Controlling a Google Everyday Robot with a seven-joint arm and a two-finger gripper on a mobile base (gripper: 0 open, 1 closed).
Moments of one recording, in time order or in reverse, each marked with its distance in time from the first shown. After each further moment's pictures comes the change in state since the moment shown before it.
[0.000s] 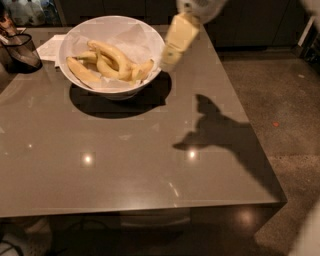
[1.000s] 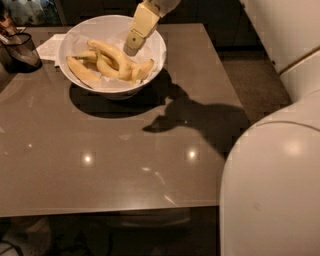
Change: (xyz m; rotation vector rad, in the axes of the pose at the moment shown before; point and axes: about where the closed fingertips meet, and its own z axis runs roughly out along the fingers) arm -0.085 -0.020 0.036 -0.044 -0.080 -0.015
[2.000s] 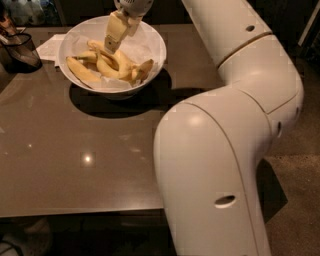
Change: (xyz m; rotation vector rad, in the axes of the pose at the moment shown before) arm -0.055 -0.016 0.061 -0.061 0.007 0.056
